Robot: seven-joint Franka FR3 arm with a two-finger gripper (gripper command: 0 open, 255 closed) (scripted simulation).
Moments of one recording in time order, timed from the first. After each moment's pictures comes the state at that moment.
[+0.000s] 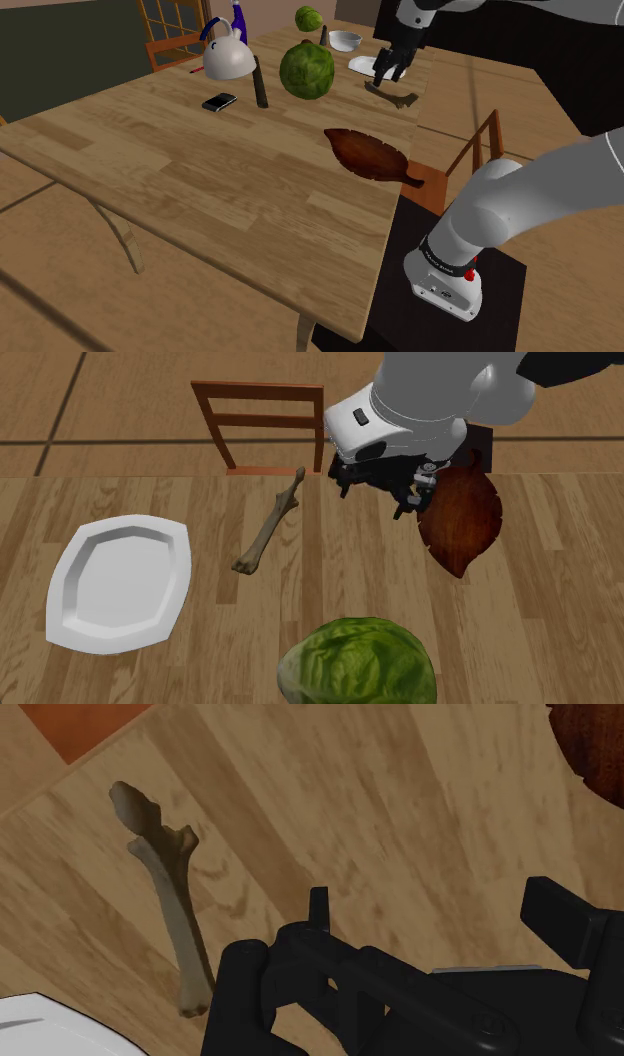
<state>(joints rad) -0.07 -0.55 -0.34 -2.26 -0.13 1.84 -0.15</state>
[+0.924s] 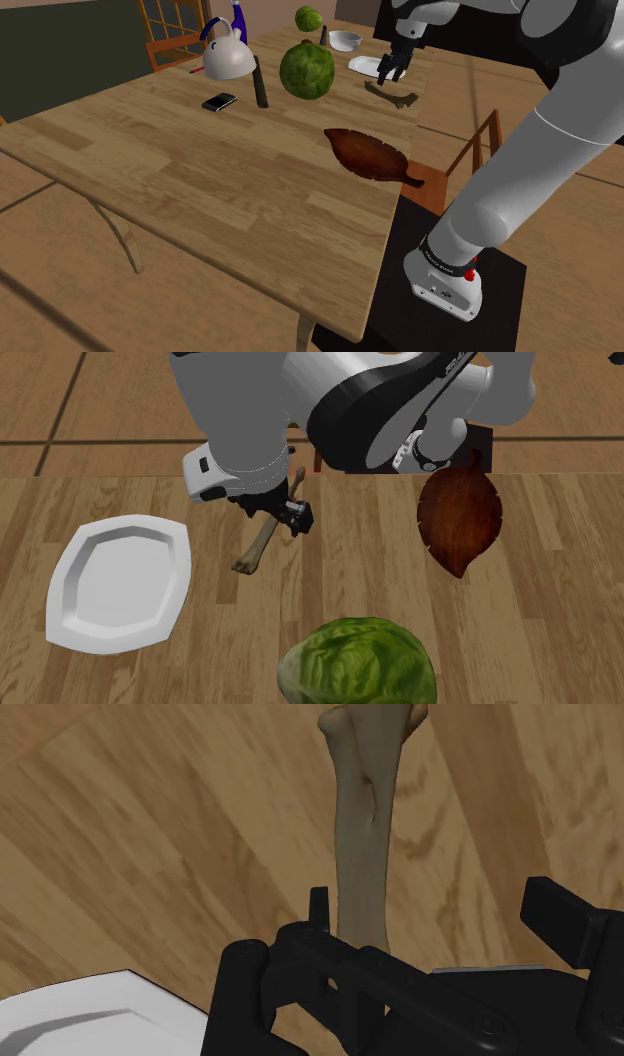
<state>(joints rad) -0.07 -0.07 -0.63 -1.94 0.05 1.94 -0.53</state>
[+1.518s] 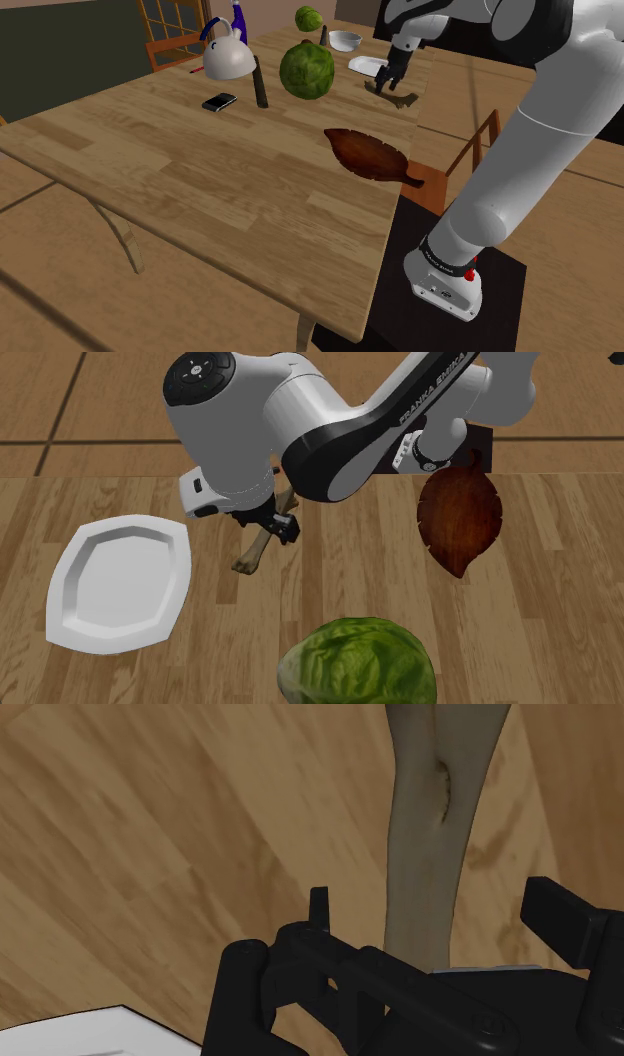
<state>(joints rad) -0.09 0.05 -0.66 -1.95 0.13 2.02 -0.61</state>
